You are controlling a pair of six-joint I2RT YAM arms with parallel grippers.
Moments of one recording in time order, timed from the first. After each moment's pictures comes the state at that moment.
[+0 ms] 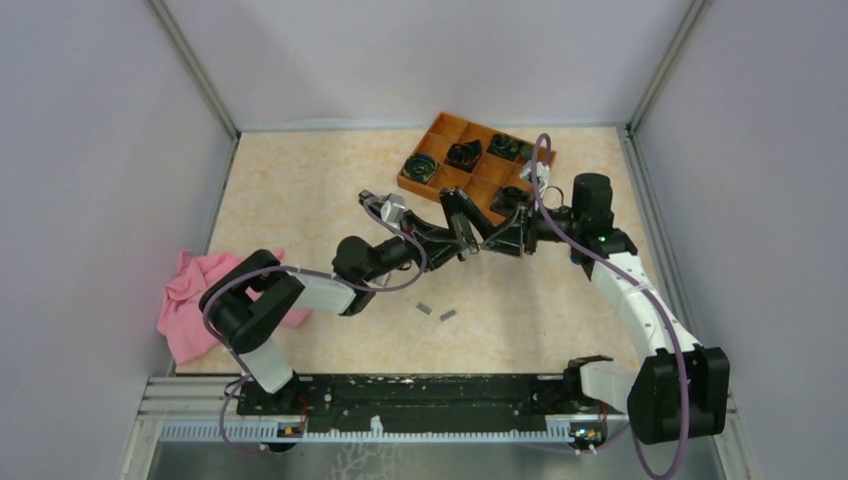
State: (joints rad) left arm -0.78 1.70 0.59 1.44 0.45 -0.62; right arm 0.12 1.13 0.84 -0.20 -1.16 0.02
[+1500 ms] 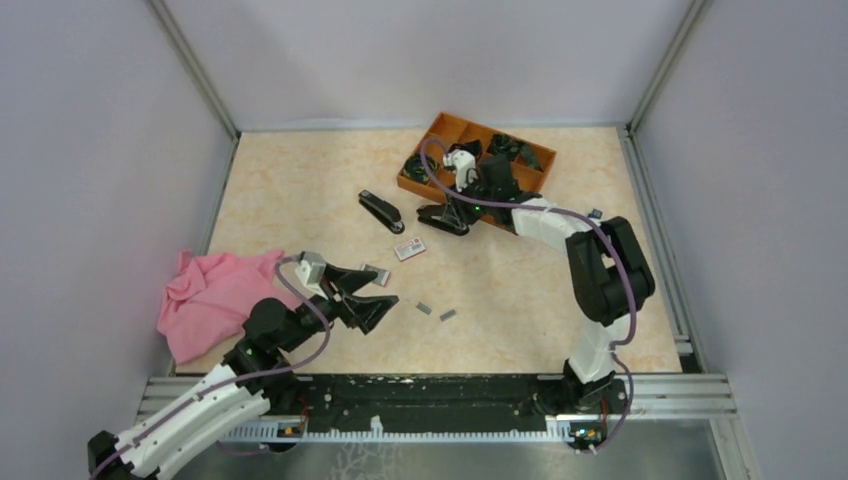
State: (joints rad) left arm -0.81 0.38 0.21 0.29 0.10 -0.46; right arm 0.43 1.77 1.15 -0.03 -0.42 -0.14
